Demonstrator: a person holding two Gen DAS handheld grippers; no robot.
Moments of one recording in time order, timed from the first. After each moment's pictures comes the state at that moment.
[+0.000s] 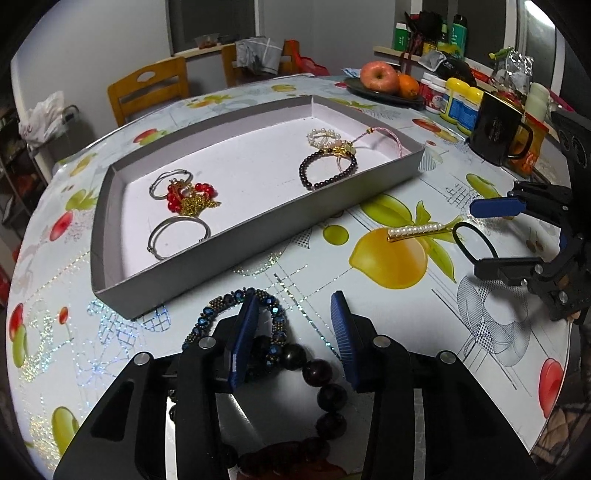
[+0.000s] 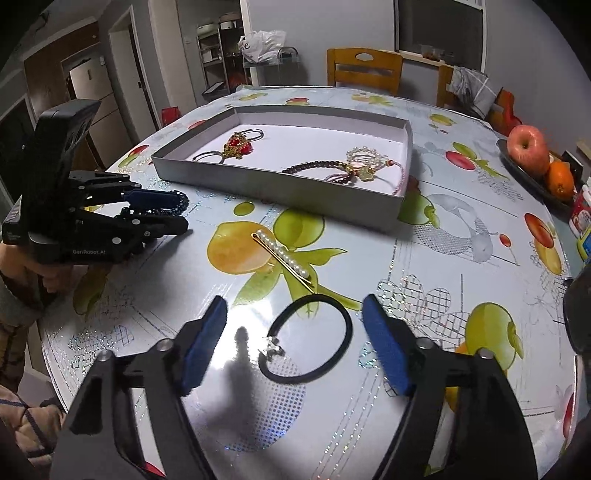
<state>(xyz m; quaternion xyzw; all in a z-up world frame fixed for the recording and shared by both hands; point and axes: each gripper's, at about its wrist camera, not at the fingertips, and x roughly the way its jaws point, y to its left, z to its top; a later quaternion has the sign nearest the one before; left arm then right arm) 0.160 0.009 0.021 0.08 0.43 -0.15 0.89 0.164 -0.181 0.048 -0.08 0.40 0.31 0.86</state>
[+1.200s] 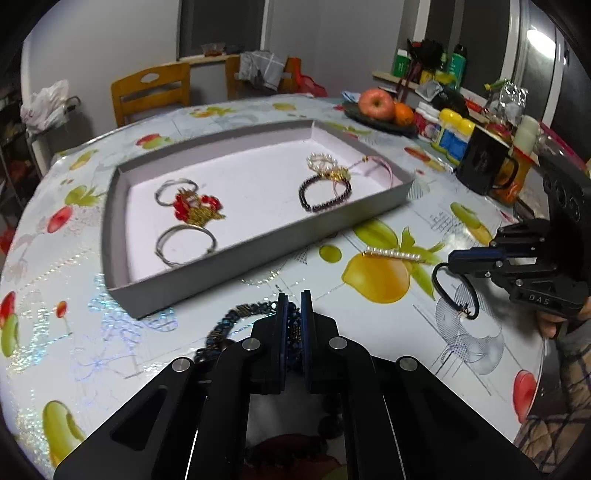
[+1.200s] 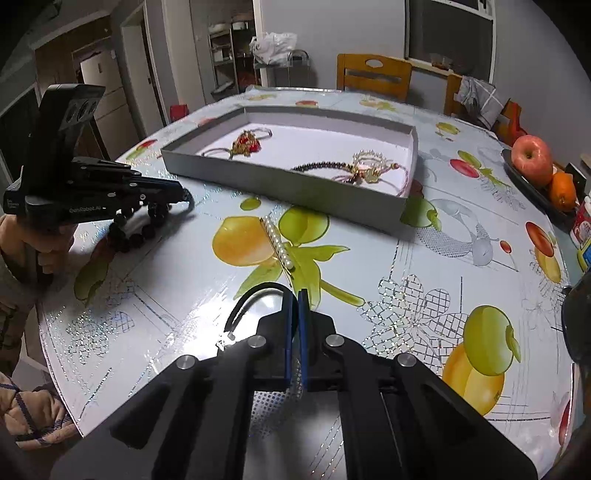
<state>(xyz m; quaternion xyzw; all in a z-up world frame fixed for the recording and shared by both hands) 0.149 0.025 0.038 0.03 0.40 -0.17 0.90 0.158 -0.183 0.047 -0.09 0.38 0.33 0.86</state>
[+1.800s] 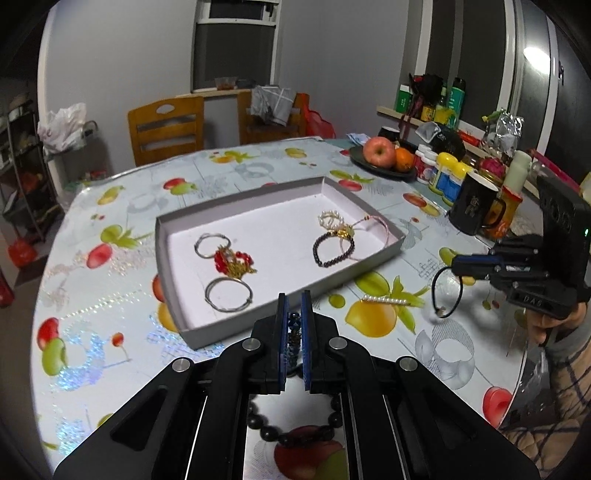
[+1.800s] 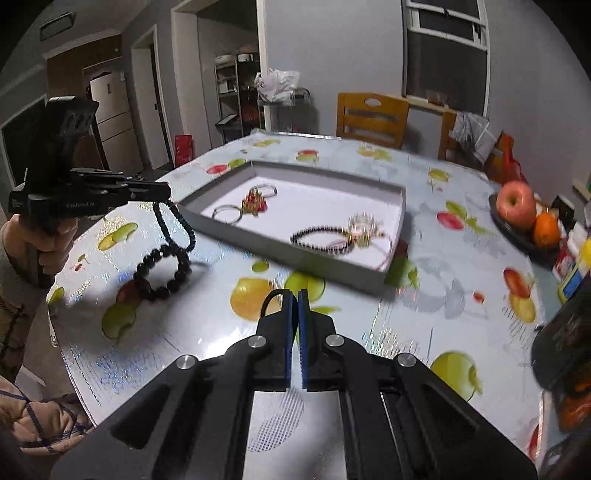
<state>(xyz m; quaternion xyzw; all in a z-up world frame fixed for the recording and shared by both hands) 0.134 0.046 0.102 0.02 0.35 -0.16 0.92 0.152 -0.186 0.104 -0.09 0.32 0.33 0.88</state>
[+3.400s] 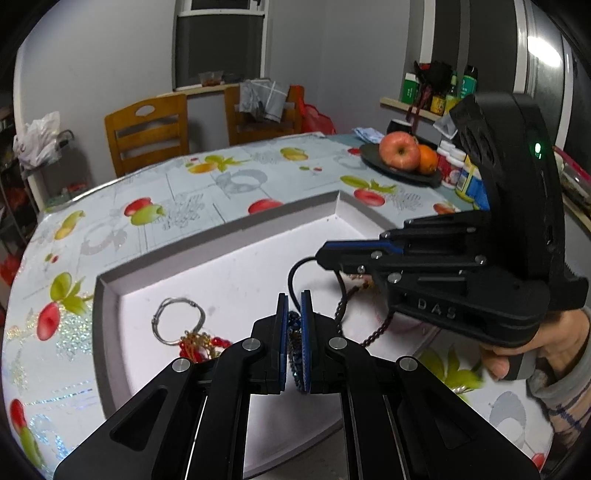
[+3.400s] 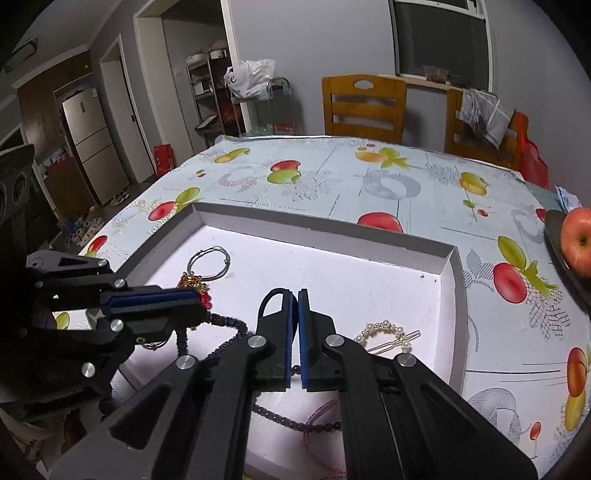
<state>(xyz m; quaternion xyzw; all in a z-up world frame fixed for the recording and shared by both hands) 0.261 0.013 0.063 0.04 0.36 -0.17 0.92 0.328 -0.093 0.077 -0.04 0.36 0.32 0.88</state>
